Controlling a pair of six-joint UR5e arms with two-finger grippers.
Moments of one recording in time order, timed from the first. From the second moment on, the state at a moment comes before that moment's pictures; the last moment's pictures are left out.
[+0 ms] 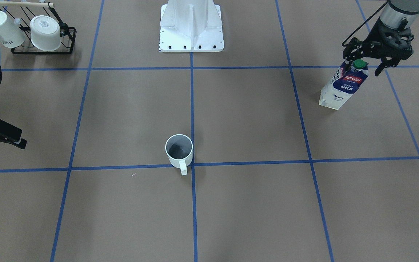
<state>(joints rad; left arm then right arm) -0.90 -1.32 -2.20 -1.86 -2.02 -0.60 1.20 -1.17 1.68 -1.60 2.39 0.61</state>
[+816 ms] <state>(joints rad) -0.88 -1.32 -2.14 -1.95 -2.07 -0.60 1.19 -1.17 1.68 -1.60 2.38 0.62</state>
